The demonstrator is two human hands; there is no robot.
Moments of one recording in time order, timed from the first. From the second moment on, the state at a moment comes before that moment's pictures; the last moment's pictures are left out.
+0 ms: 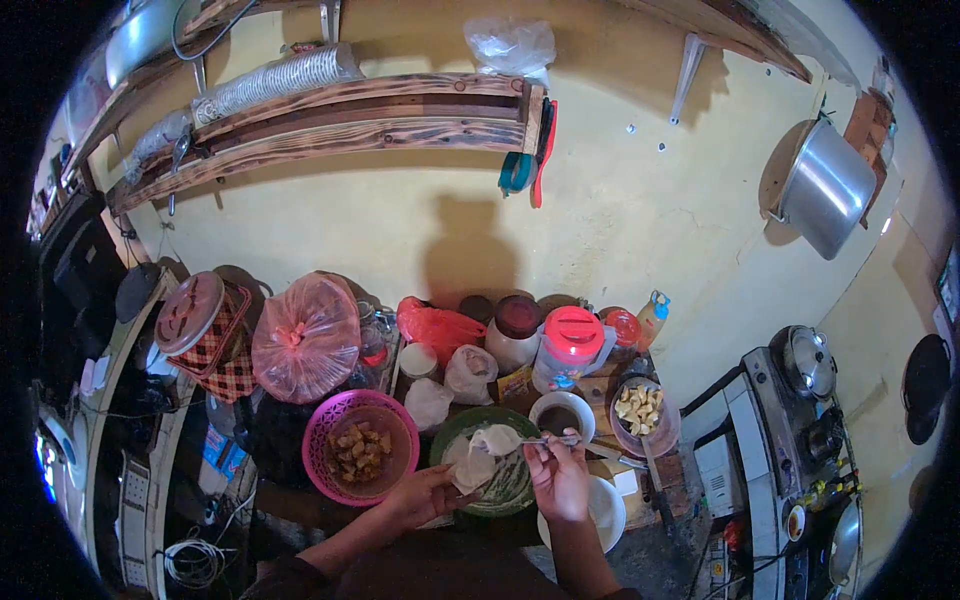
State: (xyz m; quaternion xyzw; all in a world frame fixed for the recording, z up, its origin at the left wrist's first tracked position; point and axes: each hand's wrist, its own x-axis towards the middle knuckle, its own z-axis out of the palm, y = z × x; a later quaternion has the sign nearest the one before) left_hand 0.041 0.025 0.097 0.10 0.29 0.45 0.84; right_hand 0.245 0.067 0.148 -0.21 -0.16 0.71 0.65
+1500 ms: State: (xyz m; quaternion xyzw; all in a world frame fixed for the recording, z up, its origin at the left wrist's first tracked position) left_hand -0.003 0.019 0.110 0.26 0.41 0.48 0.73; right_hand 0.204 0.051 0.086 -0.40 -0.60 0.61 0.32
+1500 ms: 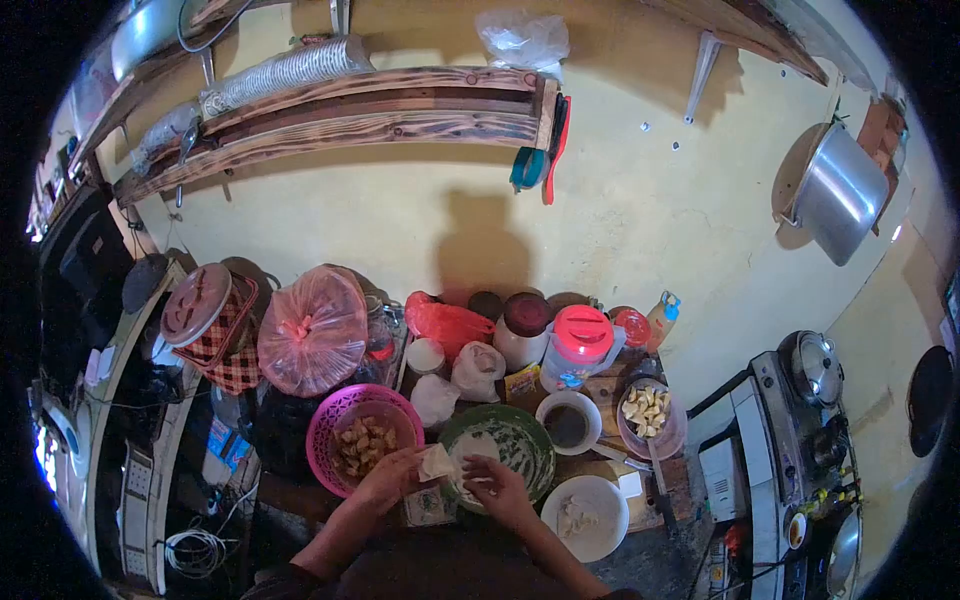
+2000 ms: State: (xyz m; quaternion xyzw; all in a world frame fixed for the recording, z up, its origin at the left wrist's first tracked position) left_hand 0.024 0.023 0.107 0.28 0.31 0.40 0.82; right_hand 0.221 0.048 0.128 -0.32 -0.75 0.34 0.47
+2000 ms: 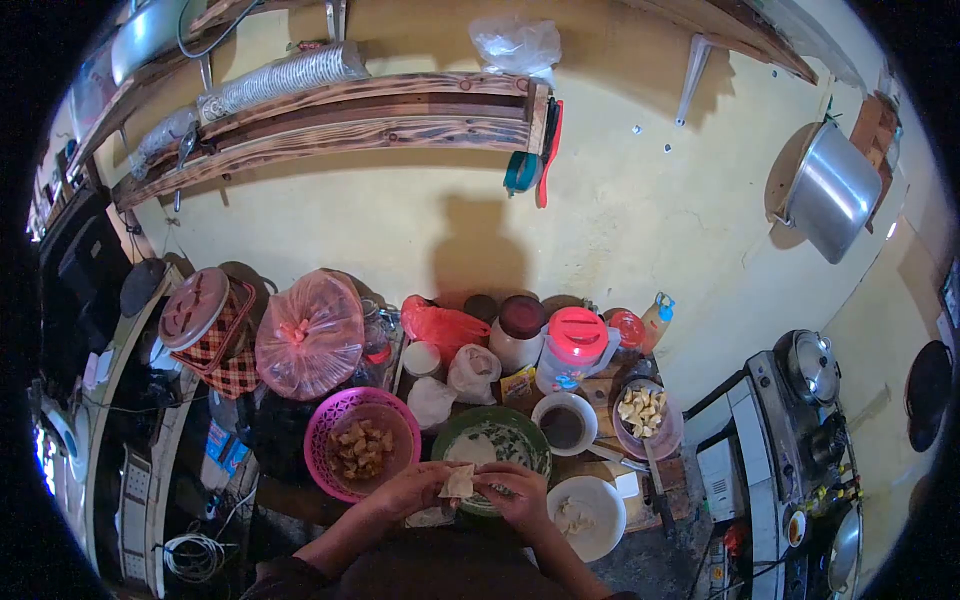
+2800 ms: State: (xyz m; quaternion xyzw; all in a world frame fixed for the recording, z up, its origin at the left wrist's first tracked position) left_hand 0.044 0.002 0.127 0.46 0.37 0.67 0.45; right_hand 0.216 0.033 0.153 -0.35 -0.67 0.27 0.59
